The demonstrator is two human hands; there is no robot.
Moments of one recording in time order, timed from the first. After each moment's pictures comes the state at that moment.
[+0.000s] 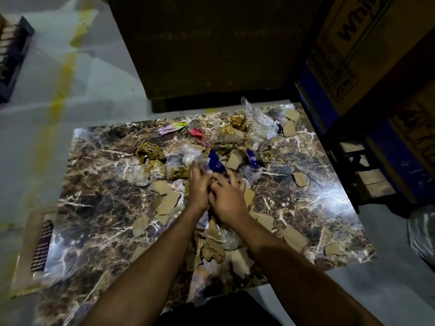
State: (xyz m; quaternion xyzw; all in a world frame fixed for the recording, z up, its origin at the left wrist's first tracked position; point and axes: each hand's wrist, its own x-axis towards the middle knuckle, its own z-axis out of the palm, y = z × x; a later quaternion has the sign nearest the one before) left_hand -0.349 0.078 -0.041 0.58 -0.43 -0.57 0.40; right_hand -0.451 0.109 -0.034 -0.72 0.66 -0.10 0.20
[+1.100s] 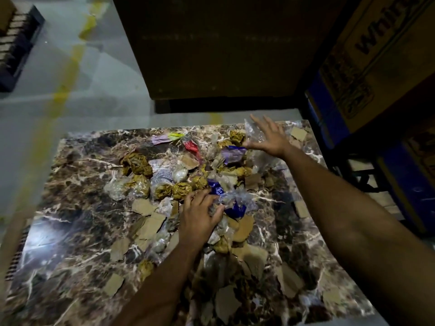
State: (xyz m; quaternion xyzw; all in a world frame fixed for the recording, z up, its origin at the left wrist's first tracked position) left_hand -0.372 0.072 -0.071 0.66 -0.70 -0.23 0.16; right_hand -0.639 -0.120 -0.016 -0.68 0.66 -0.09 0.29
